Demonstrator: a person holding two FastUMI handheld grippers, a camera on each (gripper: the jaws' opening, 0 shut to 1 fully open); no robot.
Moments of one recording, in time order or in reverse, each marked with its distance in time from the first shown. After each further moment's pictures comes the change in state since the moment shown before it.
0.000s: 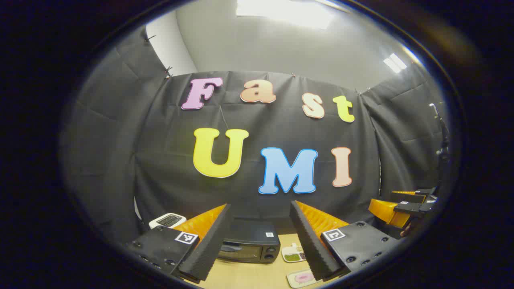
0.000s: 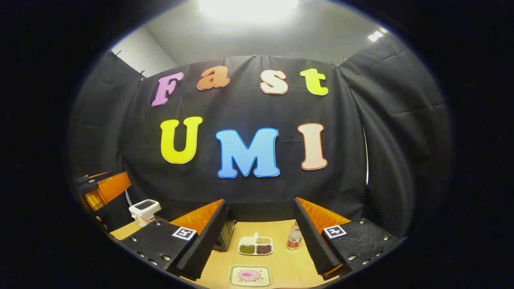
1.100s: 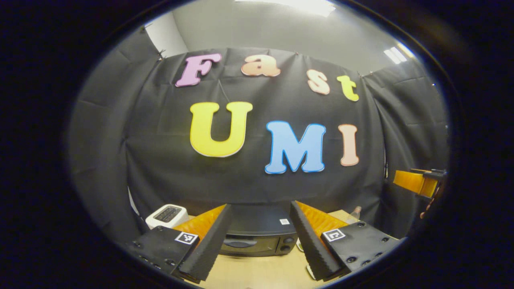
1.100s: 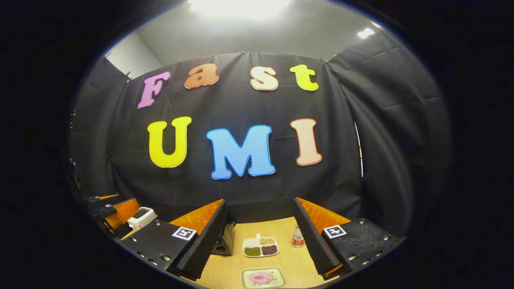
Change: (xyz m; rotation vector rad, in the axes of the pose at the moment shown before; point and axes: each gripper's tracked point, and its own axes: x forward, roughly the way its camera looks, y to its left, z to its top) left arm 0.084 0.068 -0.100 0.000 0.209 -0.061; right arm 0.020 0.030 -0.010 0.043 0.017 -0.105
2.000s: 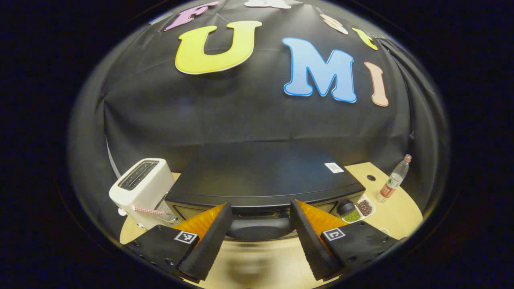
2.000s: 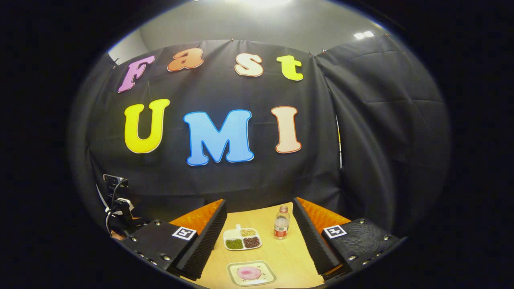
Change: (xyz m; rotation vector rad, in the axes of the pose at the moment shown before) left arm 0.156 0.061 -0.201 0.054 0.378 0.028; right arm 0.014 -0.024 -0.024 -0.024 0.077 -0.180
